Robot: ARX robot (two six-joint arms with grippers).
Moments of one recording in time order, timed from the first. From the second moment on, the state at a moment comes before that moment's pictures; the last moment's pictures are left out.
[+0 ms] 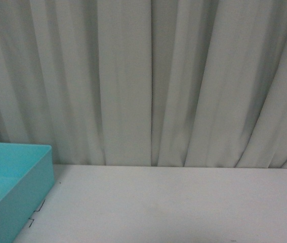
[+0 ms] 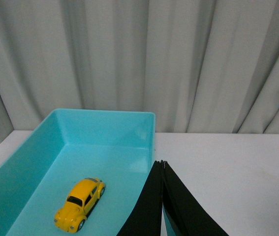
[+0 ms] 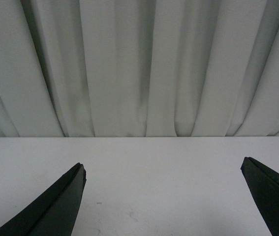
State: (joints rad) left arm 0.00 0.01 0.01 -0.01 0.00 0.00; right arm 0.00 0.00 0.01 0.00 0.00 -0.01
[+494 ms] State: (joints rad) left arm 0.00 0.01 0.01 0.00 0.00 0.00; right arm 0.00 0.00 0.01 0.00 0.00 -0.01
